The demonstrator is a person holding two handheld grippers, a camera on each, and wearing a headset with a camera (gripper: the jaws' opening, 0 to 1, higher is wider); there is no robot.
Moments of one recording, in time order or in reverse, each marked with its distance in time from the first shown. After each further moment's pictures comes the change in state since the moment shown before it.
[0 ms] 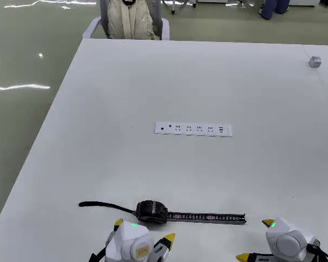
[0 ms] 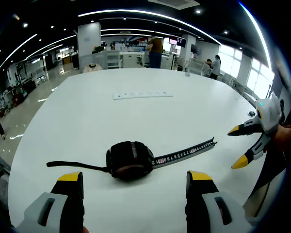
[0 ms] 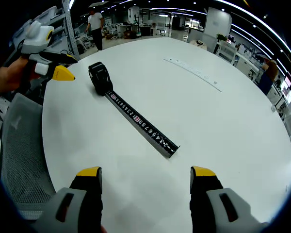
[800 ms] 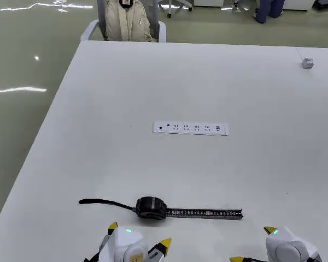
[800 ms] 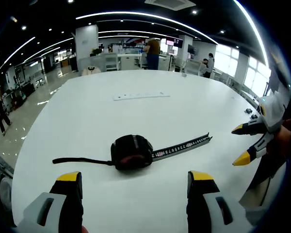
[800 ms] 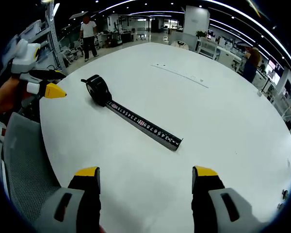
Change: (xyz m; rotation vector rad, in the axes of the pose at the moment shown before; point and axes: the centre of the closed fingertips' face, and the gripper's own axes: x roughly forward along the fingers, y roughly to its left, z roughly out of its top) left arm -0.029 0.005 -0.009 0.023 -0.017 -0.008; right arm -0.028 0.027 0.002 0.155 -0.047 -0.098
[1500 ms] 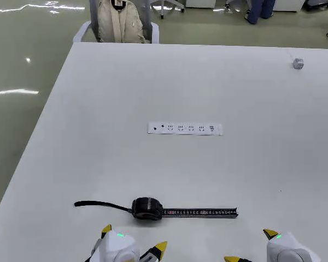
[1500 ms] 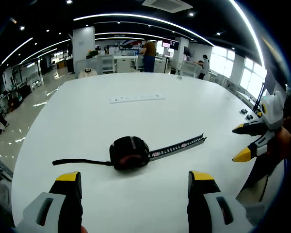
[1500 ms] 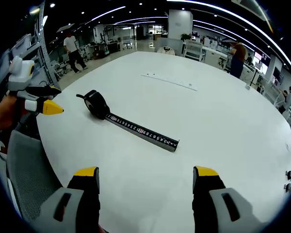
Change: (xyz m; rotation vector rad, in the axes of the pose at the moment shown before) left arm -0.015 -0.002 0.002 0.009 -0.018 -0.041; right arm -0.025 0.011 0.010 0.120 -0.073 -0.065
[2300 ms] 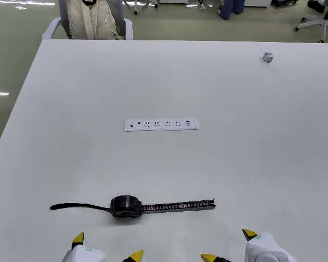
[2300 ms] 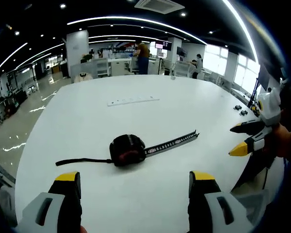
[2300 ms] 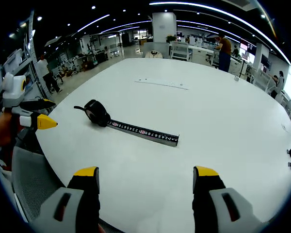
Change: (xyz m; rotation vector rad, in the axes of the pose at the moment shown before) left arm -0.025 -0.001 -0.003 0.039 -0.022 -0.031; right arm -0.018 0.015 -0.004 0.131 -0.054 -0.053
